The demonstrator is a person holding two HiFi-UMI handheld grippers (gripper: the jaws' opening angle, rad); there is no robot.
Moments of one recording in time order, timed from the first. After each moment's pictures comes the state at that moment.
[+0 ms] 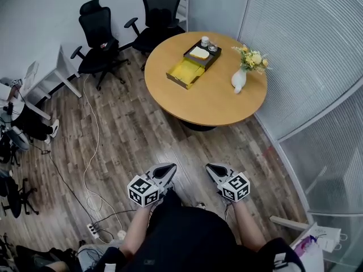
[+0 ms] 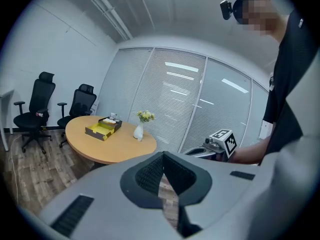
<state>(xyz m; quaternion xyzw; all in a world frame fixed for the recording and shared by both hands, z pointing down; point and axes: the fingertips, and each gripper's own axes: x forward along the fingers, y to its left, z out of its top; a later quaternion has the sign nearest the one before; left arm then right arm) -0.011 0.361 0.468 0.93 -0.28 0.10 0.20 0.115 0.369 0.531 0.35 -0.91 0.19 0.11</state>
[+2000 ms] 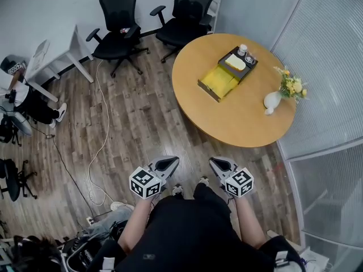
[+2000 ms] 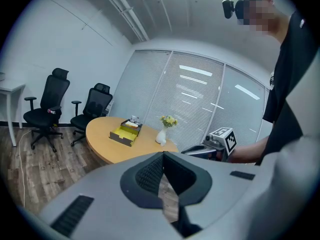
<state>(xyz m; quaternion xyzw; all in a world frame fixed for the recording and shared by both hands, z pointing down) -0.131 0.209 0.486 0.91 -0.33 0.09 0.23 -0.003 0.203 0.534 0.30 -0.93 0.18 0.13</state>
